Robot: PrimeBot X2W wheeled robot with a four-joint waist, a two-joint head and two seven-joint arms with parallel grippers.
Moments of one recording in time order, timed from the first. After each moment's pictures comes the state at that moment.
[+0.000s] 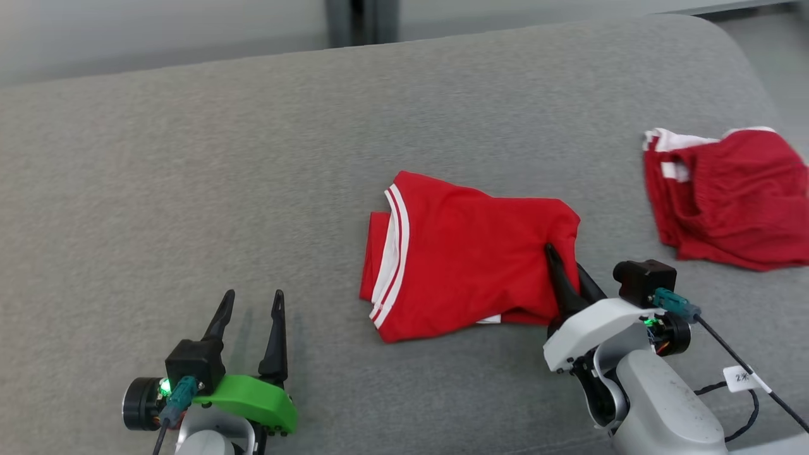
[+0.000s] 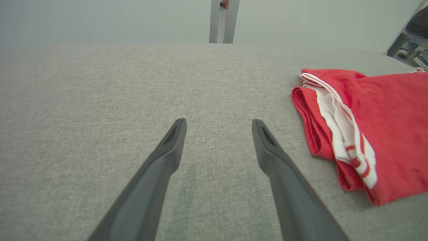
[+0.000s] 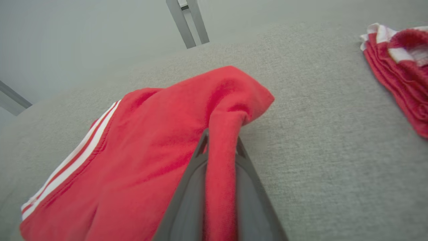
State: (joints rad) left arm -0.14 0.05 -0.14 0.38 -0.19 -0.06 -0.26; right arm -0.37 -0.05 0.23 0.63 0.42 0.13 -0.26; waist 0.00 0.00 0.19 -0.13
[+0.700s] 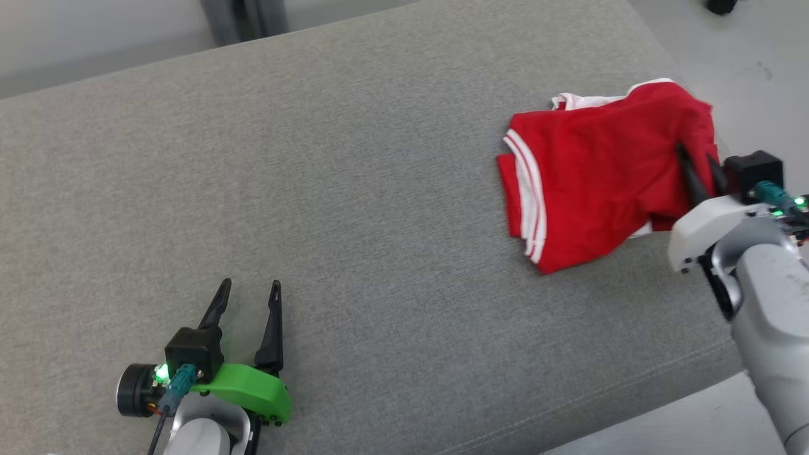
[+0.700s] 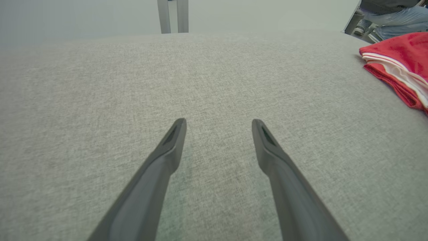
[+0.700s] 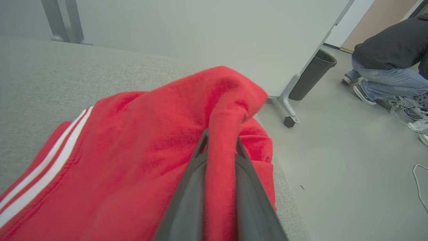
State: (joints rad) left arm -0.17 0.05 -0.12 0.41 -0.14 -0.08 -0.26; right arm -0.64 -0.29 0.11 0.83 0.08 0.13 -0.26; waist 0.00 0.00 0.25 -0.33
